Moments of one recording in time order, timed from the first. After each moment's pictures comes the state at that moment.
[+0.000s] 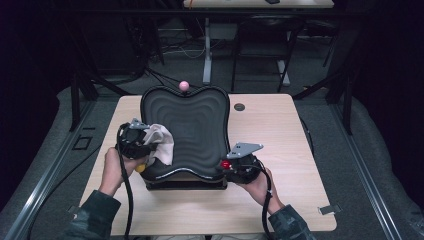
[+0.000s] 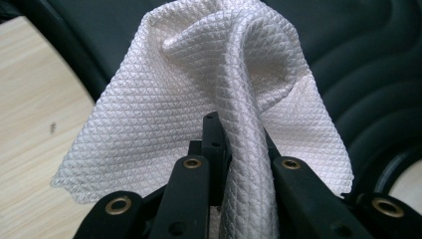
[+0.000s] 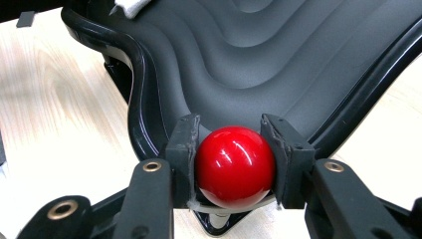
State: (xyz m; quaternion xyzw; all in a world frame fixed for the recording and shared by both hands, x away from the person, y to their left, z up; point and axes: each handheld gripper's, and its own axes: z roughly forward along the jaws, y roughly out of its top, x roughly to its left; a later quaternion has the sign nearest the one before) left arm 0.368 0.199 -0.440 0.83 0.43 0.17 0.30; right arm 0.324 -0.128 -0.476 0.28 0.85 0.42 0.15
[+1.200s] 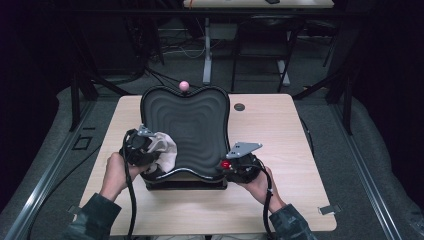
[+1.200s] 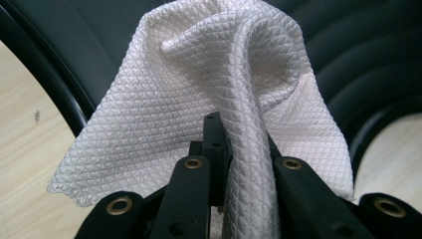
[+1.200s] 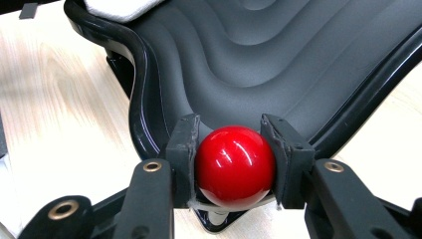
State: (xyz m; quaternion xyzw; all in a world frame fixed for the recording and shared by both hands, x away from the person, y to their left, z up) left arm 0.365 0.188 -0.437 0.86 0.41 0.16 0.26; right arm 0.326 -0.128 -0.474 0.27 0.86 0.41 0.15
